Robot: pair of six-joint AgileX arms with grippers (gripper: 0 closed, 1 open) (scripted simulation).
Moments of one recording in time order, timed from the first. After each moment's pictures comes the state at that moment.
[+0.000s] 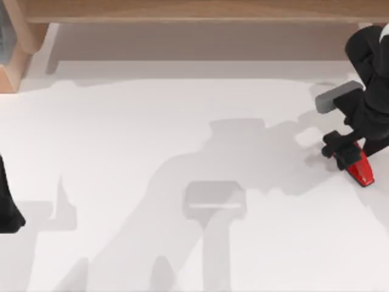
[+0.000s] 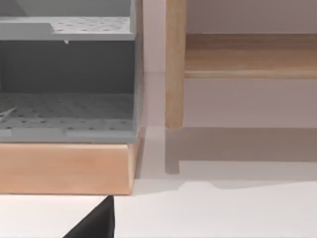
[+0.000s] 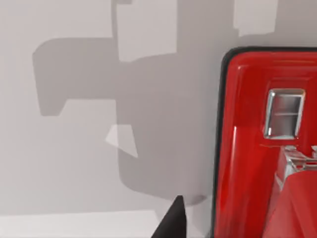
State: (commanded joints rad) left arm 0.00 0.00 0.00 0.00 0.00 0.00; right arm 0.17 2.13 1.45 -0.90 0.00 -0.32
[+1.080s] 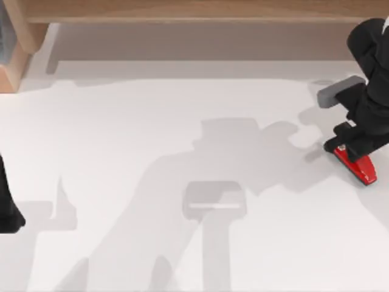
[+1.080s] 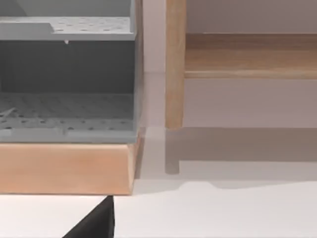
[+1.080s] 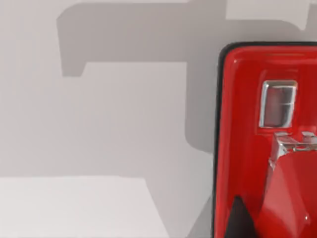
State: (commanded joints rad) left arm 0.00 0.00 0.00 0.00 0.00 0.00; right arm 0.17 2.10 1.49 -0.96 0.00 -0.32
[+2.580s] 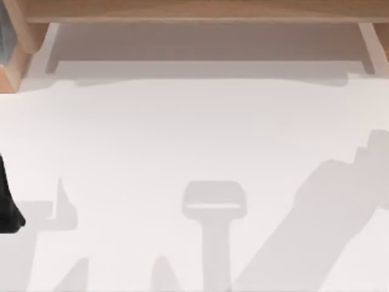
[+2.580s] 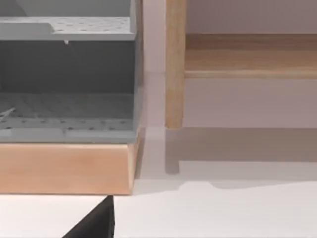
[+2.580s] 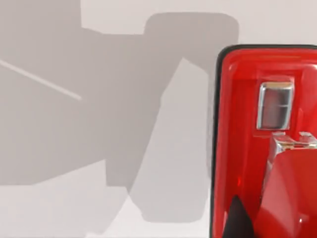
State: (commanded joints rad) left arm 0.00 0.00 0.00 0.00 0.00 0.00; right arm -0.39 2.07 1.54 -1.12 0.02 -0.48
